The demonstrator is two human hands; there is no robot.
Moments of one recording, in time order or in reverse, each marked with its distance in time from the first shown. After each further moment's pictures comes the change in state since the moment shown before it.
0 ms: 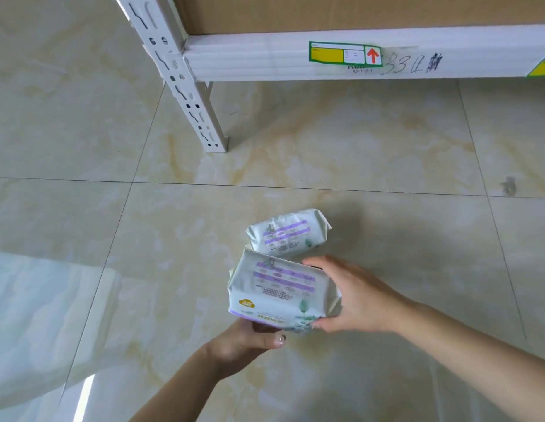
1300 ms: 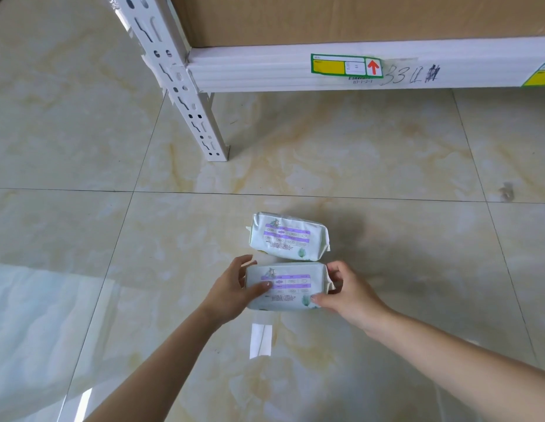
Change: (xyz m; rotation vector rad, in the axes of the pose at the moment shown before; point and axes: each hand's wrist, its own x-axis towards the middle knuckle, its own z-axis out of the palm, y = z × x) left_hand 0.023 0.059 -0.034 0.525 0.537 0.020; right_hand 0.020 0.009 0.036 0.679 0.193 0.655
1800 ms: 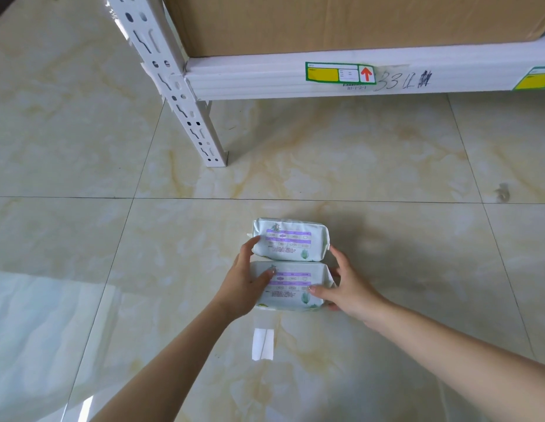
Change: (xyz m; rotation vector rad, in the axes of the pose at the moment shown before) left_hand 0.007 0.022 0.012 0.222 0.083 0.192; right_hand 0.007 -0.011 -0.008 0.032 -0.054 0.002
